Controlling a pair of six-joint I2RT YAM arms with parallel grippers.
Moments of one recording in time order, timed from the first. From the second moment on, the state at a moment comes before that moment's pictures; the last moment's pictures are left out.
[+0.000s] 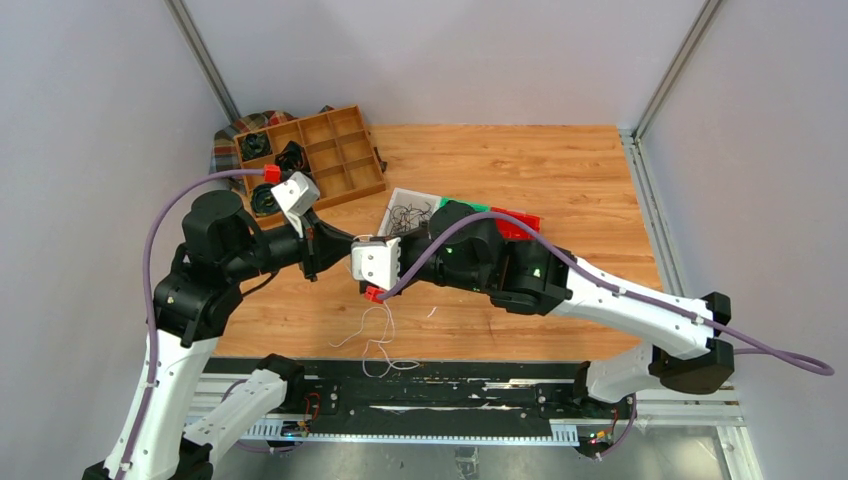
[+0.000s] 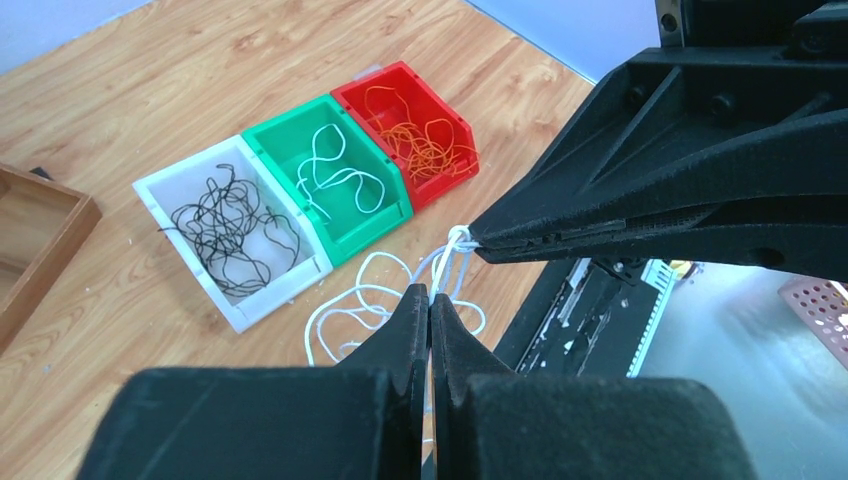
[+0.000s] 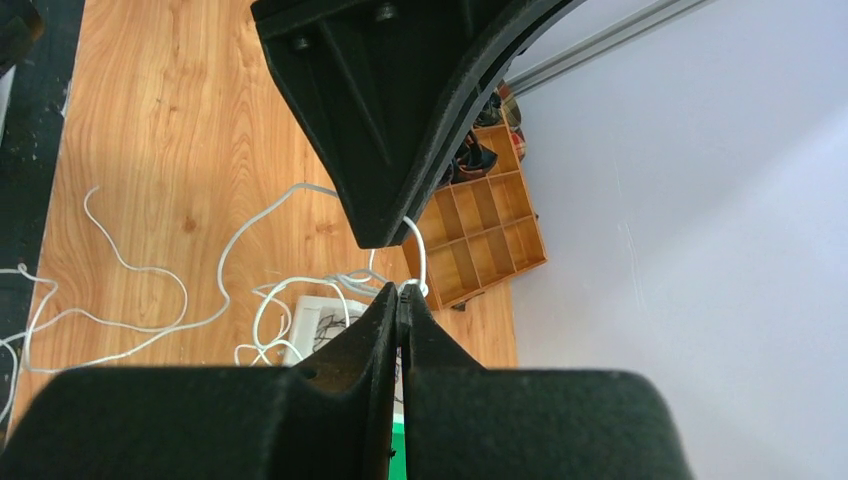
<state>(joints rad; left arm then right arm) -0.34 0.79 1.27 -0.77 0.67 -0.02 1.30 1.40 1.62 -0.49 0.08 -0.82</state>
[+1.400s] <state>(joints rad) -0.34 0.78 1.26 -0.76 0.65 -0.01 1.19 1.06 1.03 0.25 -0.13 -0.34</state>
